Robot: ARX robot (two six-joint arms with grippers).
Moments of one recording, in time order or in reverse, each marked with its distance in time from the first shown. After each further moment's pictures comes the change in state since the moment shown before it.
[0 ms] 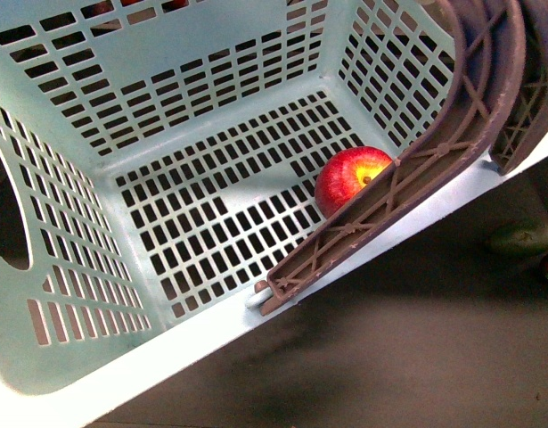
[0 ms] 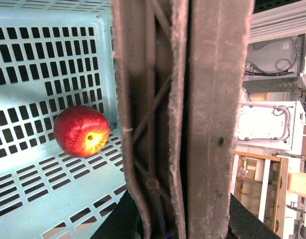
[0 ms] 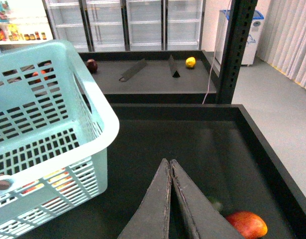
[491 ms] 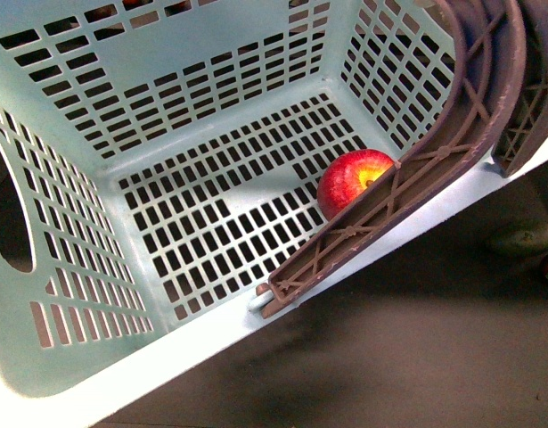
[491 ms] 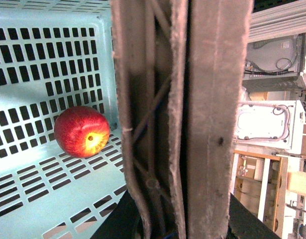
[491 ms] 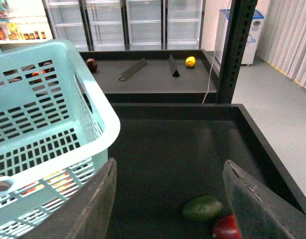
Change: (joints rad) left arm 0.000 0.000 0.000 0.000 0.003 0.000; right arm 0.000 -0.003 0.000 -0.002 0.000 0.000
